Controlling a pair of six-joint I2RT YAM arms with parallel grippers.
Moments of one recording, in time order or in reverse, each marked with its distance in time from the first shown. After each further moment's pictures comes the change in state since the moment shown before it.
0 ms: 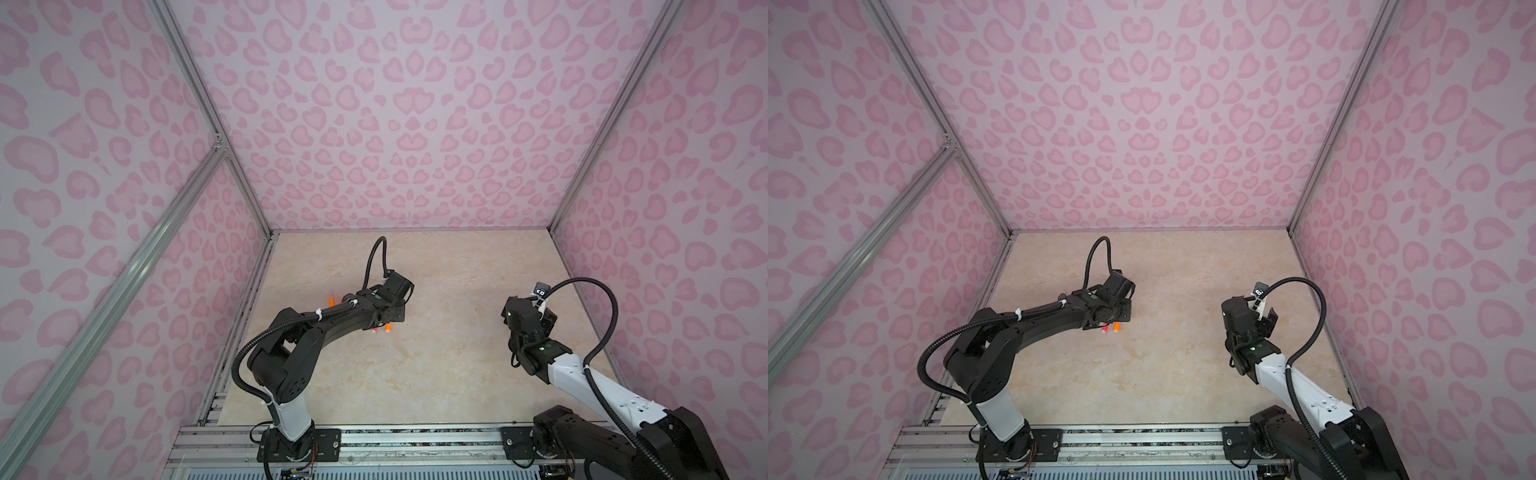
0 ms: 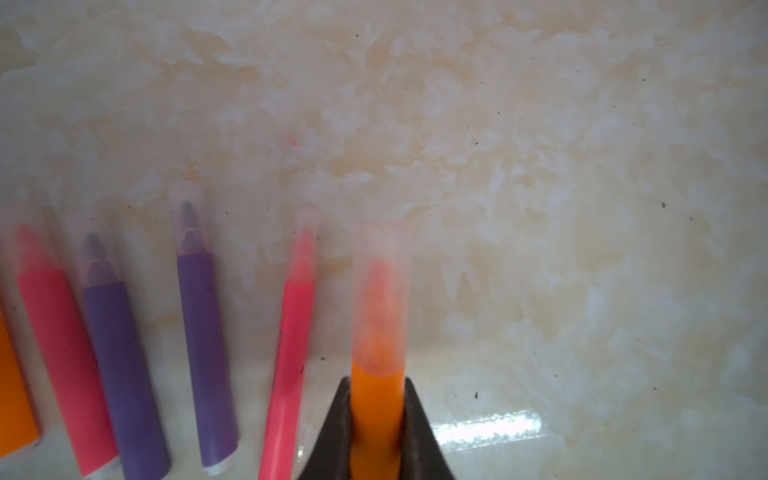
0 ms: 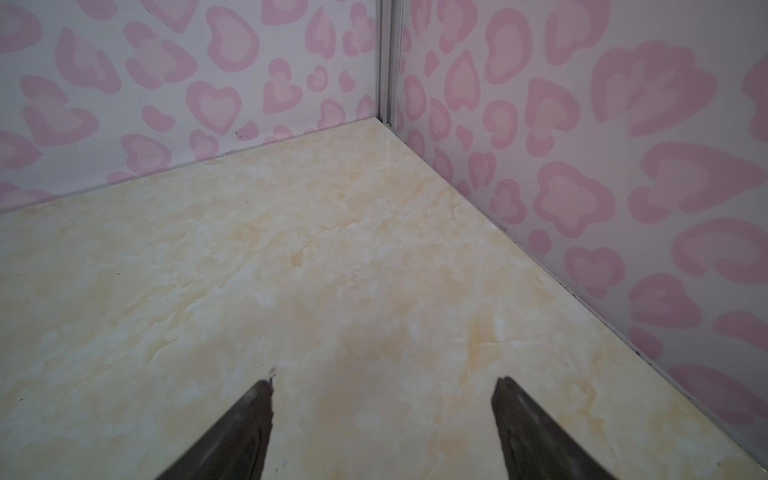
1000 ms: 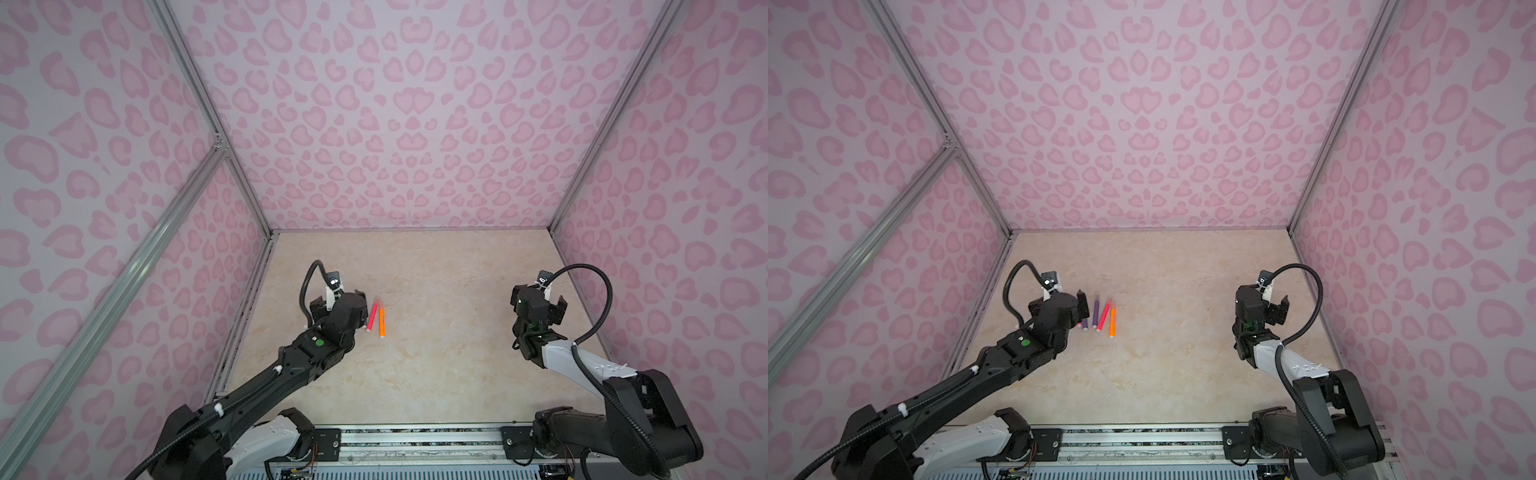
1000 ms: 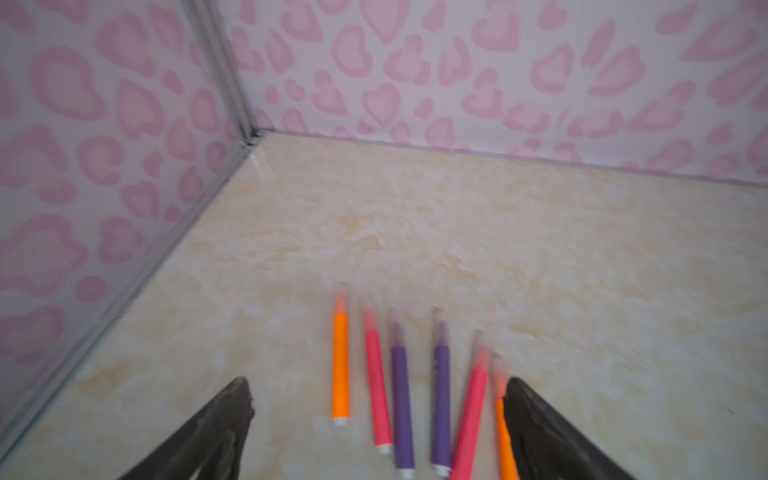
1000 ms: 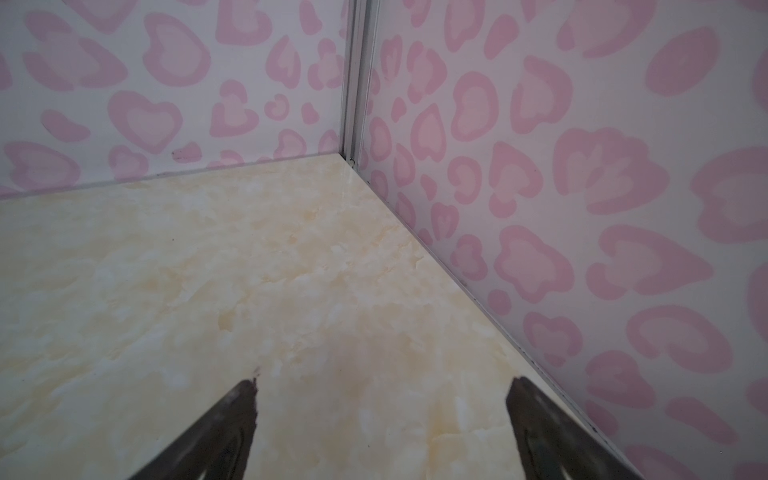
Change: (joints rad) left arm 0.067 -0.788 -0.546 0.315 -0.587 0.137; right arm -0.191 0.254 -0.018 0.437 -0.055 -0.319
